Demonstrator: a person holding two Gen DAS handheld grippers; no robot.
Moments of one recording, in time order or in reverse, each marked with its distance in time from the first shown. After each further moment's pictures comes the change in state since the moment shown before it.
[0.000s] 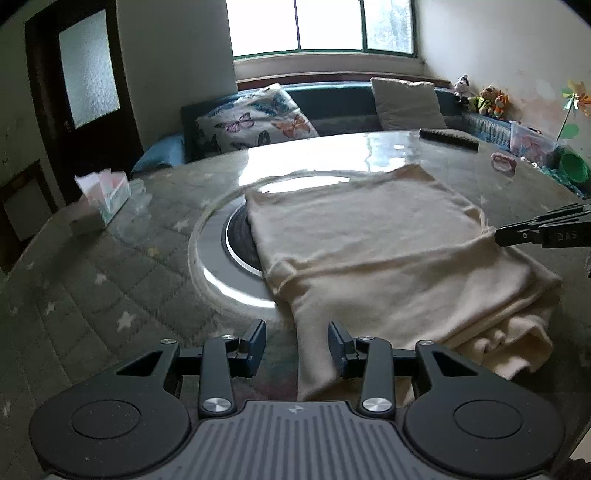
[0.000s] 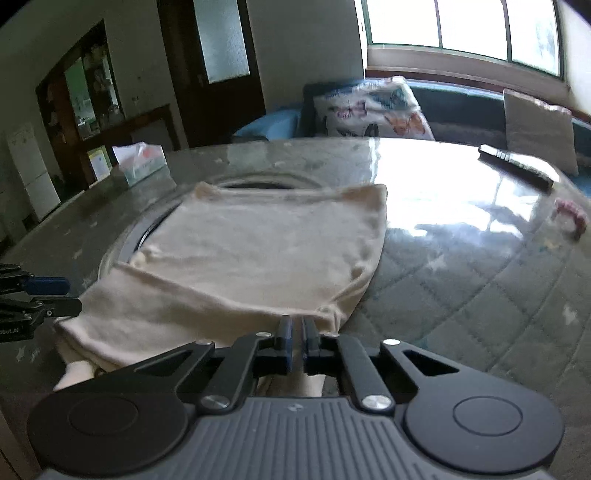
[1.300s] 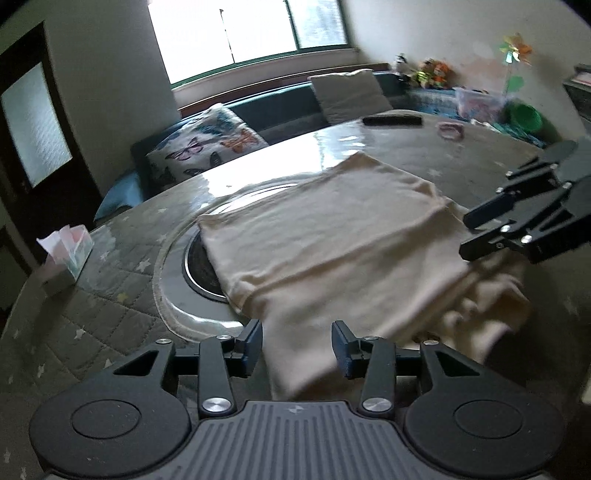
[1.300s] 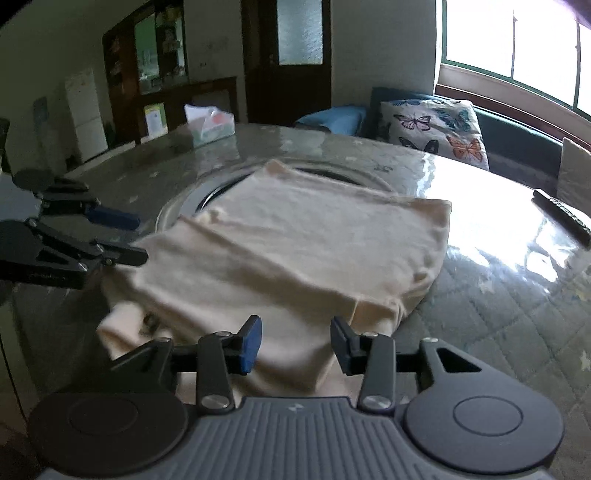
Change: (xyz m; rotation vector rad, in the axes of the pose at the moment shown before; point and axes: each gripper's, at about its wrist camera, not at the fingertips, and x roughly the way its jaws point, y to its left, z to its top) left arm -0.005 -0.024 -0.012 0.248 -0.021 -0.080; right arm -0.010 0.036 -0.017 -0.235 0.057 0.096
